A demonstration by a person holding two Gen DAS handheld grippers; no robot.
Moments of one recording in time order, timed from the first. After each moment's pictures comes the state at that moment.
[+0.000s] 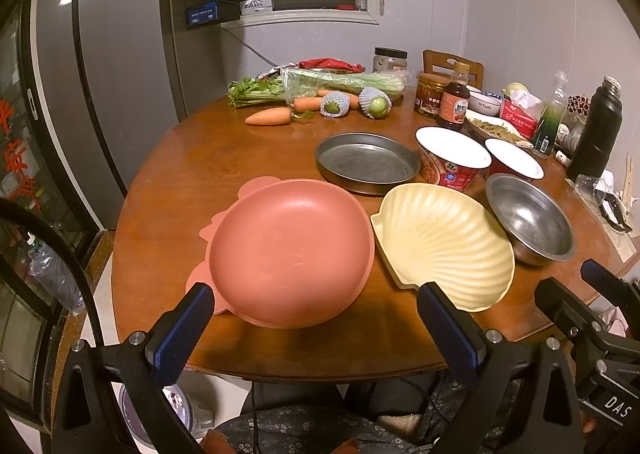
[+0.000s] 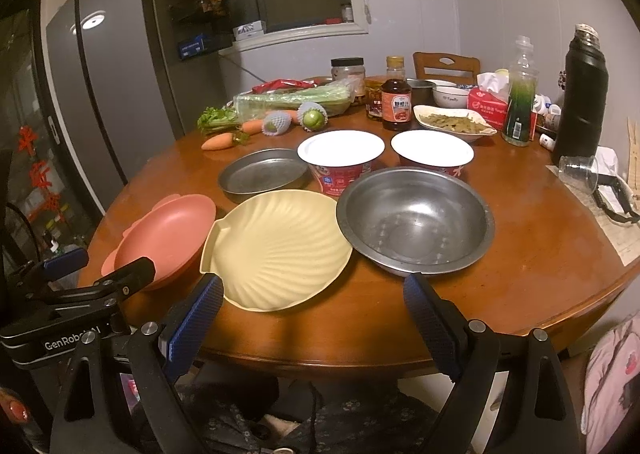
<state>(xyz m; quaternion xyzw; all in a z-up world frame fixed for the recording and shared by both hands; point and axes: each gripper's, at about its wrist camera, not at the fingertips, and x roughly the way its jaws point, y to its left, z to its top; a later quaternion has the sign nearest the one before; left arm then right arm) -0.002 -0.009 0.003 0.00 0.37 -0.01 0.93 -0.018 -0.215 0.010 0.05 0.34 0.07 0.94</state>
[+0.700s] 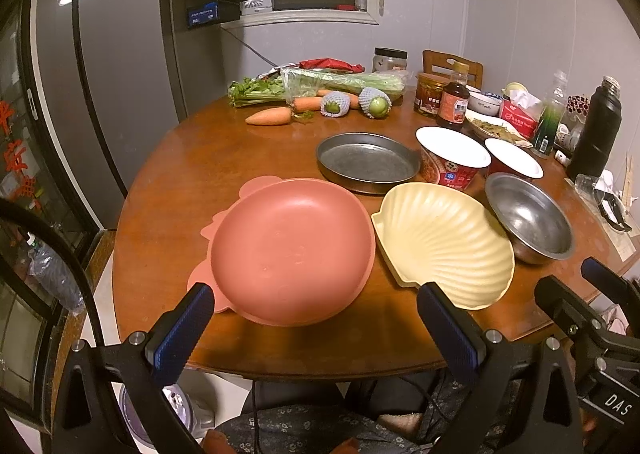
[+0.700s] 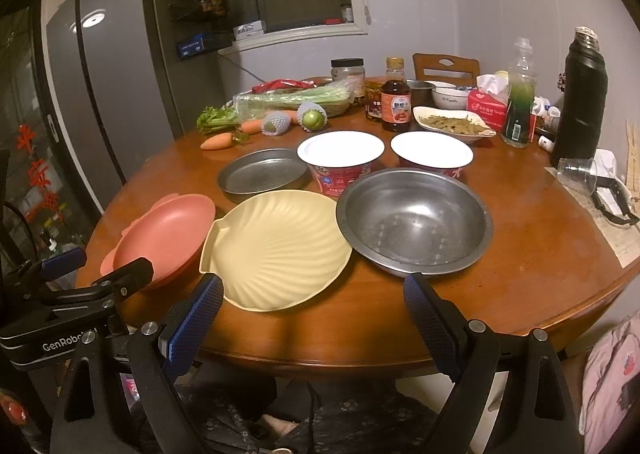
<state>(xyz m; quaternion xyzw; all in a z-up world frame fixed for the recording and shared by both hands) -0.002 -0.006 0.004 0.00 0.37 0.00 0.93 -0.020 -0.215 0.012 0.05 0.34 0.06 0.94</state>
